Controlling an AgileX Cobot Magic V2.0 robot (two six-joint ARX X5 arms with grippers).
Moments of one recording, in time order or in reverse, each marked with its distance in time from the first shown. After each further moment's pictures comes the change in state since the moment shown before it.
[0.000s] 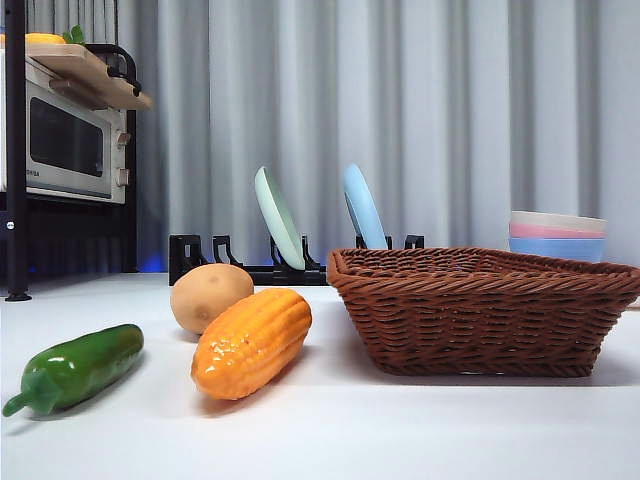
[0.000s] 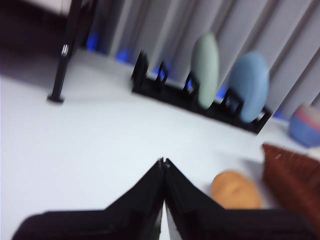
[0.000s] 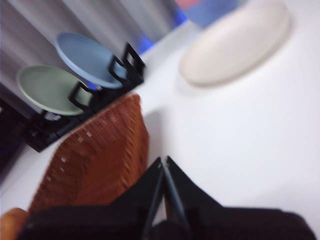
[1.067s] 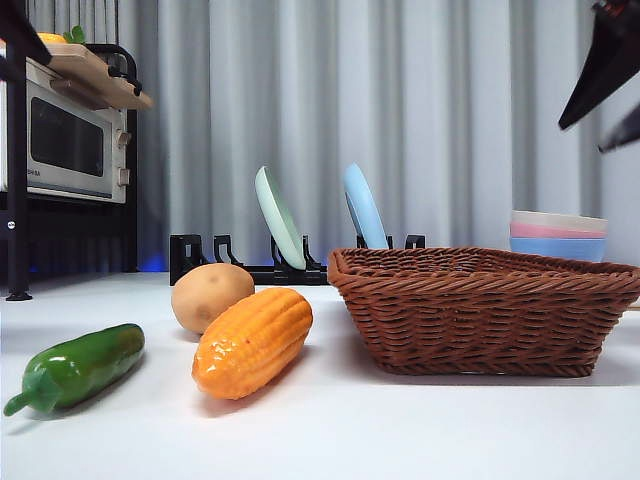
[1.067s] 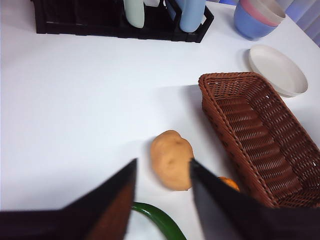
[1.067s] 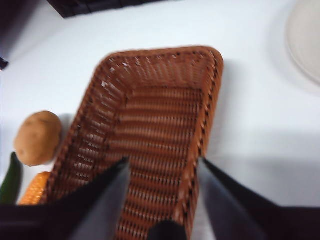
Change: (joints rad) left arm 0.000 0.874 0.750 -0.380 0.346 0.293; right arm 0.001 1.059 0.797 -0.293 -0.361 -0.446
